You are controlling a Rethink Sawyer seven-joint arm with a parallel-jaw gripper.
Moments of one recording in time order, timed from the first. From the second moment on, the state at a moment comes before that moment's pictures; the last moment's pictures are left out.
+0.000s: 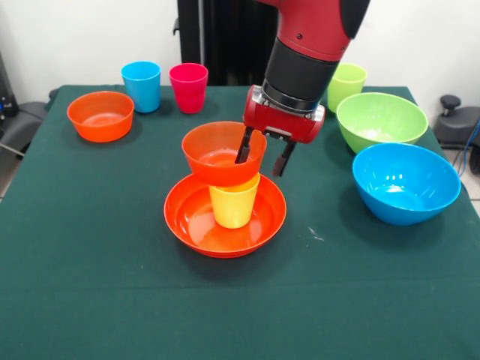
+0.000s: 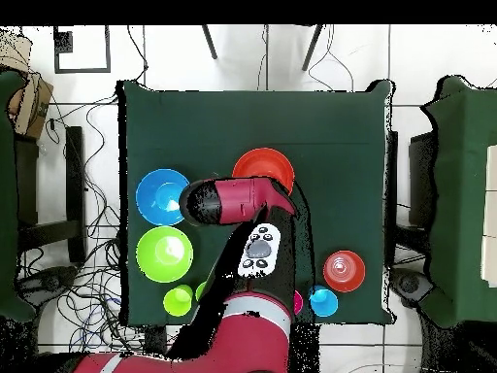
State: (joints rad) arm 0.01 -0.47 -0.21 1.49 -0.18 0.45 1.95
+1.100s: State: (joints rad) arm 0.01 -0.47 -0.21 1.49 -0.18 0.45 1.95
